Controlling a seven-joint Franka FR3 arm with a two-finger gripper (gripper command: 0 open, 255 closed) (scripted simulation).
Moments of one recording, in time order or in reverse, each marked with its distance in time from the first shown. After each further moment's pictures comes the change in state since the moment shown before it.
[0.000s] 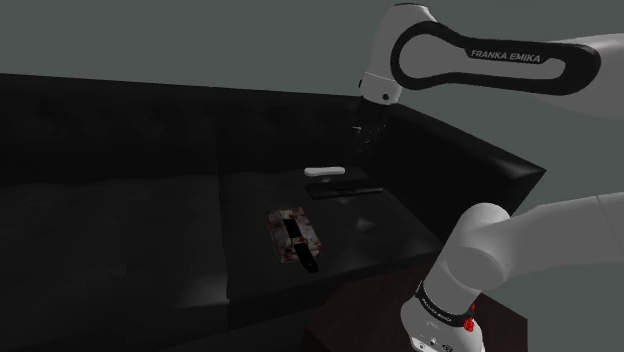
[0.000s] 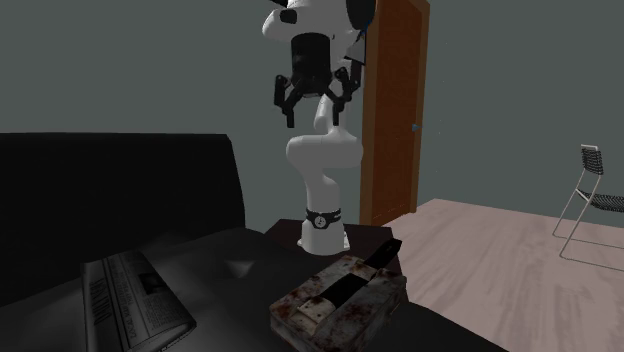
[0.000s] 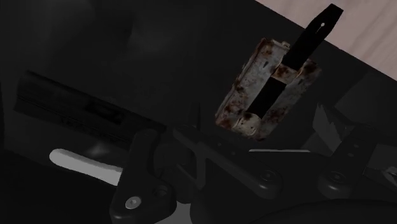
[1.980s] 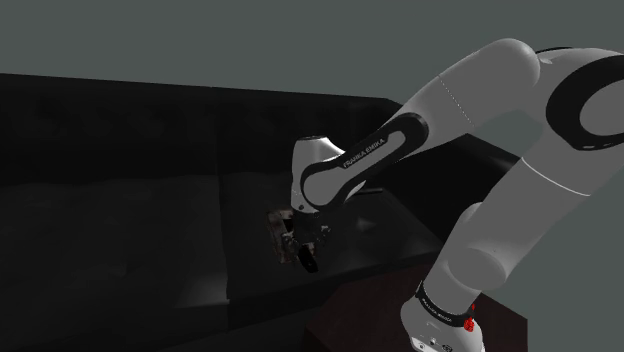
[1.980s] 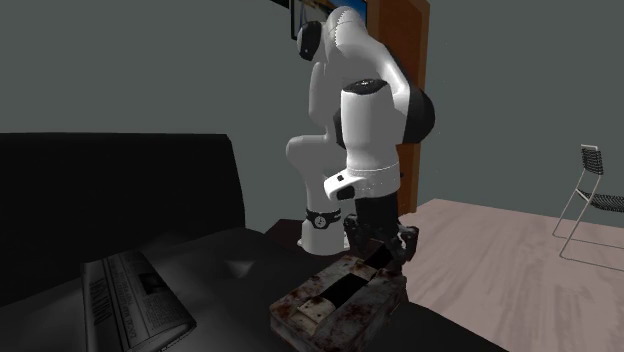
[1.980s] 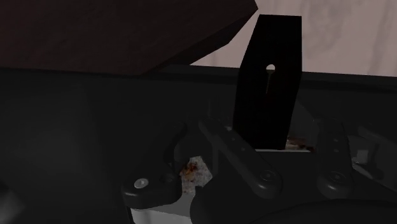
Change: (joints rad) arm 0.035 0.613 0.318 -0.198 0.272 0.592 0.513
